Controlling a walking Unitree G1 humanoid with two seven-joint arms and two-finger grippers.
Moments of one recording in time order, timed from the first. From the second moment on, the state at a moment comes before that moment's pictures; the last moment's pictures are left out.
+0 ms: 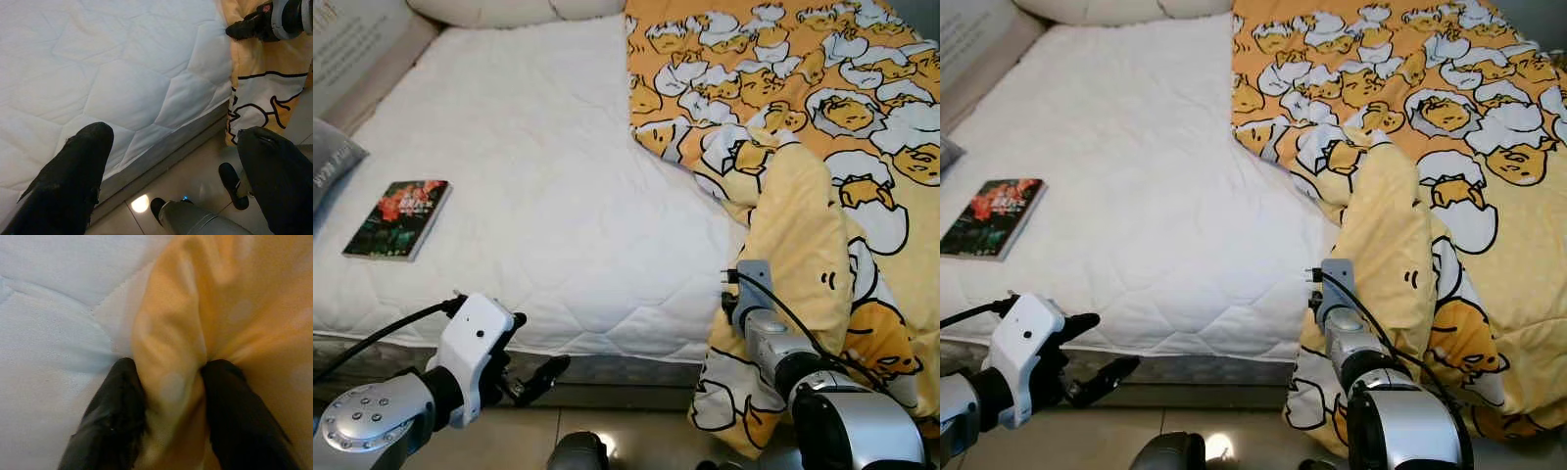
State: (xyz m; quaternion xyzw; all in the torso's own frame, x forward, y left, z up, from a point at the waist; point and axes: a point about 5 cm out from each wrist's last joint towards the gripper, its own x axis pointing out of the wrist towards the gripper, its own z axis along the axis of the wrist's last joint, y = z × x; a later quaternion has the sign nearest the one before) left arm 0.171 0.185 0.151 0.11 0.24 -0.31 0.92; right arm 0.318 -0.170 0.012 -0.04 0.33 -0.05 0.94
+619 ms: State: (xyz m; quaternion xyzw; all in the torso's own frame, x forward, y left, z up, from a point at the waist) left arm 0.194 0.178 0.139 0.11 0.22 -0.31 0.92; right arm 0.319 -0.177 0.013 -0.01 0.32 -0.03 0.95
